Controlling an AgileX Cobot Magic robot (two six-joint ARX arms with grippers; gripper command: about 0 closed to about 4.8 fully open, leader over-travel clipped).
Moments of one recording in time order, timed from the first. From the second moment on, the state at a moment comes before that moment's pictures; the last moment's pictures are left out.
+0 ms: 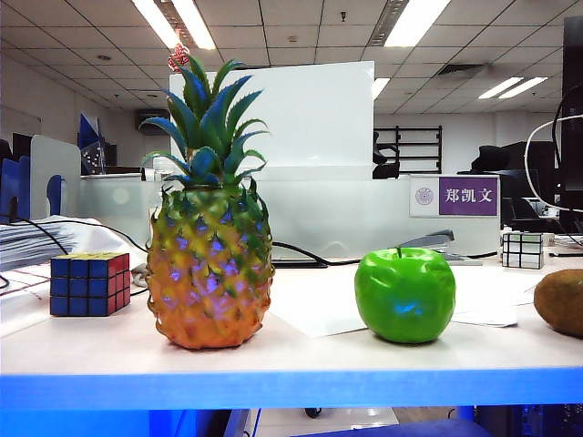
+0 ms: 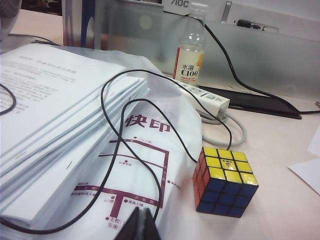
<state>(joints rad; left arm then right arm) 0.05 0.00 0.01 -0.06 0.04 -0.13 -0.09 0.00 0.11 -0.05 0.01 0.05</state>
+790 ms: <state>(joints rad) 0.05 0.00 0.01 -0.06 0.04 -0.13 -0.08 0.00 0.01 0.06 -0.03 0.17</state>
